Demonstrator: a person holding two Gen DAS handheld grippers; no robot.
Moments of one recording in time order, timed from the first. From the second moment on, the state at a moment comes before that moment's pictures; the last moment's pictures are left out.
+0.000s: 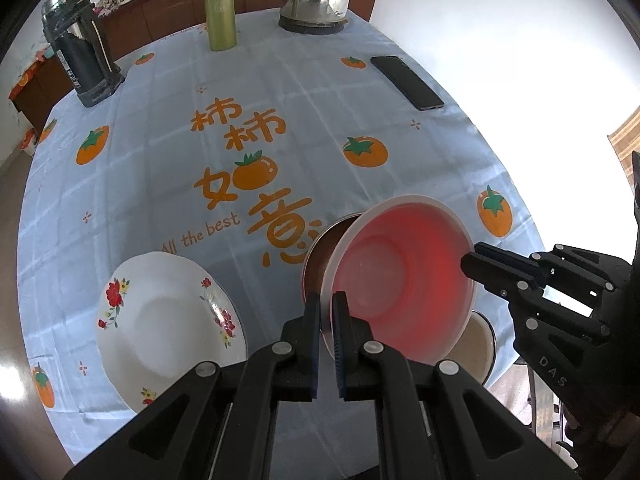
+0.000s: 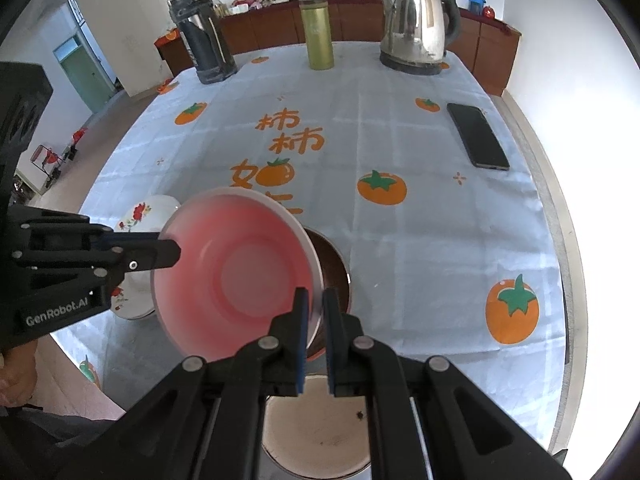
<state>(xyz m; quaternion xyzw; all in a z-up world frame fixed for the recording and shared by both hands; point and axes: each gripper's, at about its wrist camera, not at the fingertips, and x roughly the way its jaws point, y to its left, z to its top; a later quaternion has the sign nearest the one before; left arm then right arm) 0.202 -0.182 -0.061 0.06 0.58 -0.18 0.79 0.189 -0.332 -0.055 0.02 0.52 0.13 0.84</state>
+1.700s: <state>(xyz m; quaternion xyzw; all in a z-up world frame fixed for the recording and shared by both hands) 0.222 -0.195 -0.102 0.06 0.62 -0.18 0.76 0.218 -0.340 -0.098 0.02 0.57 0.12 0.81</state>
